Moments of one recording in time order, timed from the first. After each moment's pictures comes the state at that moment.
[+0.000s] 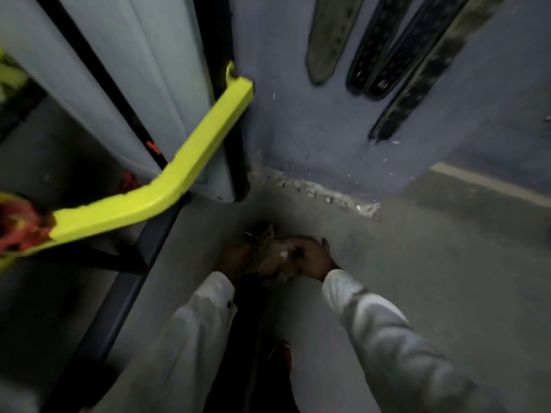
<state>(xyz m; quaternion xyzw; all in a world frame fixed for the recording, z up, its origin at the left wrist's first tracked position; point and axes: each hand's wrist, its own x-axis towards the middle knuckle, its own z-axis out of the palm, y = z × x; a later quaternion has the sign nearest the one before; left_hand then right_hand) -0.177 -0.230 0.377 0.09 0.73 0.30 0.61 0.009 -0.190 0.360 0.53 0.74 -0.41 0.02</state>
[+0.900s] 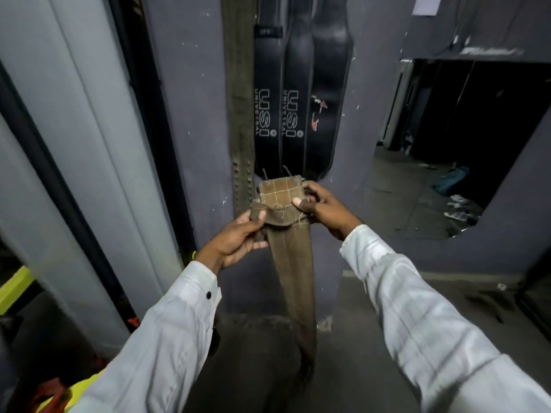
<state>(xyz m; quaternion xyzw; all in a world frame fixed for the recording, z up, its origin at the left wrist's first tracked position) -0.113 -0.179 0.797 0.49 0.35 0.43 0.67 0.108 -0.181 0.857 0.41 0.65 -0.46 -0.44</state>
